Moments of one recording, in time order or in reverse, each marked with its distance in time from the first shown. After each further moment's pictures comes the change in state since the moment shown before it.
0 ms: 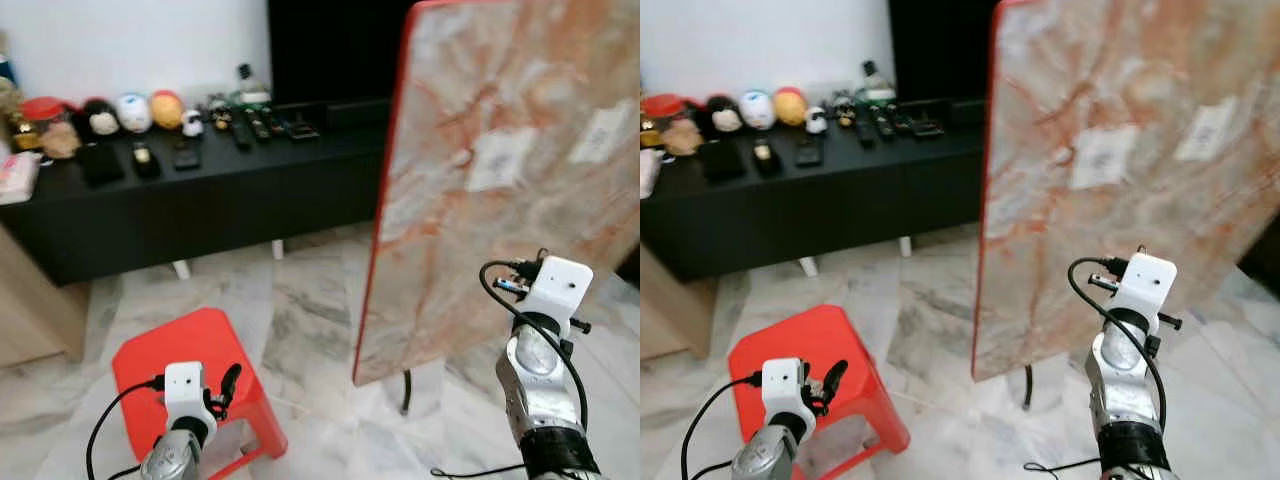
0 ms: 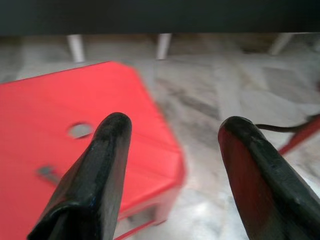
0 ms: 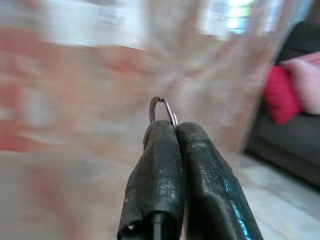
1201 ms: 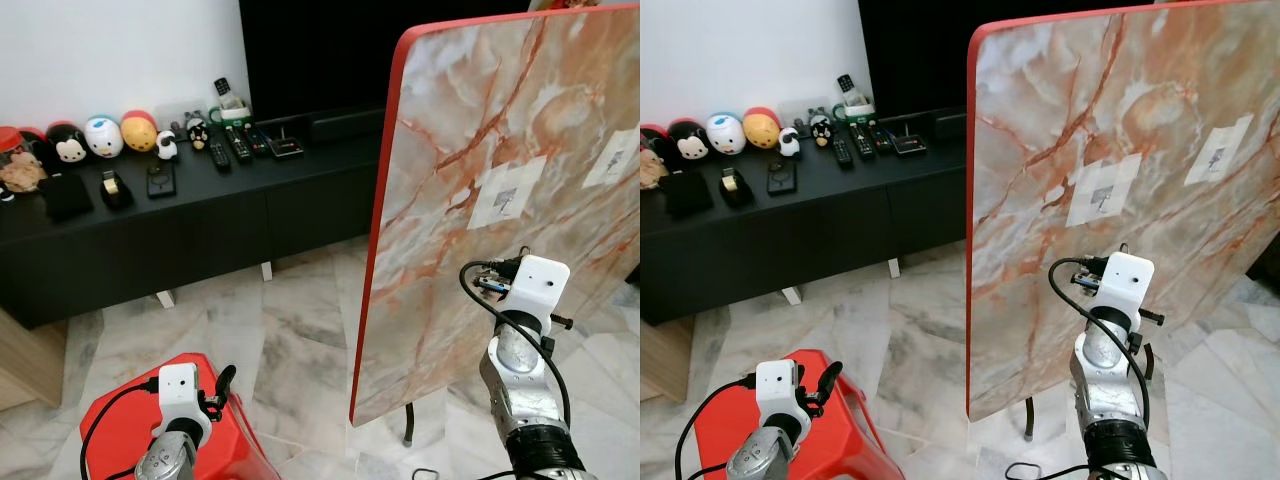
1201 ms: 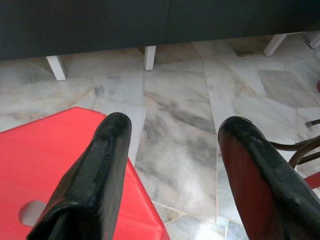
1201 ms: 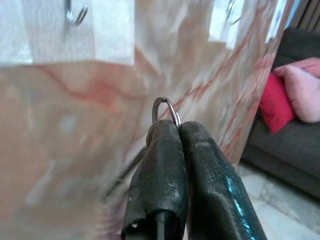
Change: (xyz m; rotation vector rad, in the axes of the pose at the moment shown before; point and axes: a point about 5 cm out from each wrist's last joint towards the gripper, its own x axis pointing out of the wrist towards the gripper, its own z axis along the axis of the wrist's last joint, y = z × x) left arm 0.002 -0.001 0.001 -0.017 0.003 0.002; right arm -0.004 0.002 0.001 -0.071 -0.049 -0.008
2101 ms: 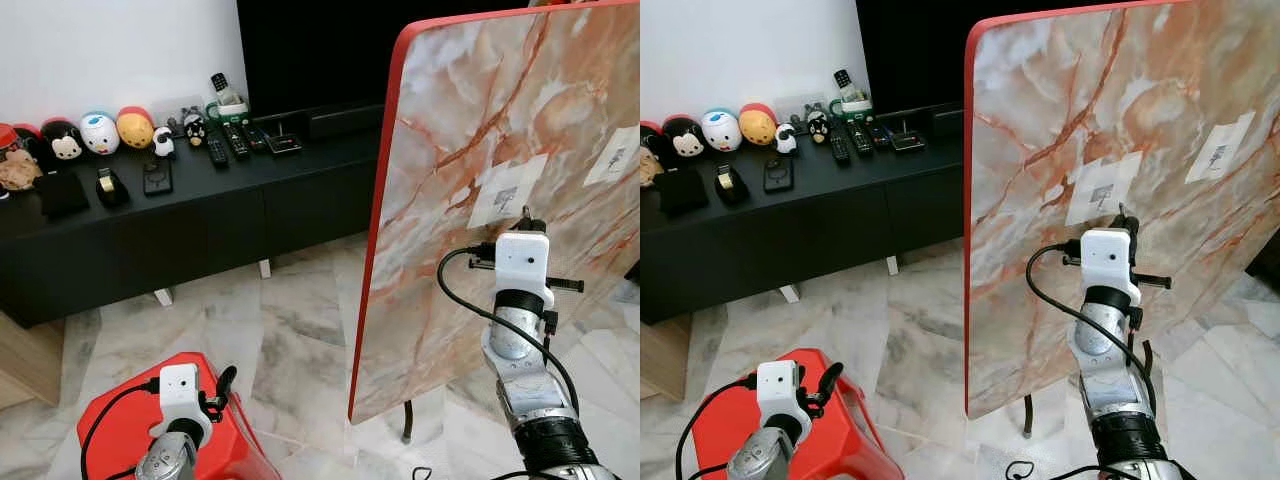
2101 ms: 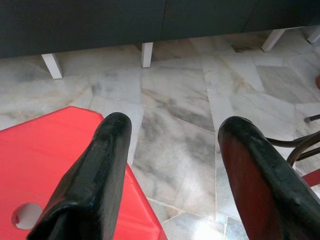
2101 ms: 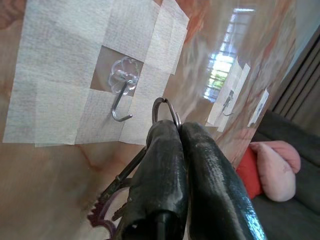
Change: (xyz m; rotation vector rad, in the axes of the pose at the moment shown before) left arm 0.000 -0.001 0.000 0.005 0.001 -0.006; right arm 0.000 0.009 0.034 -0.263 -0.224 0.015
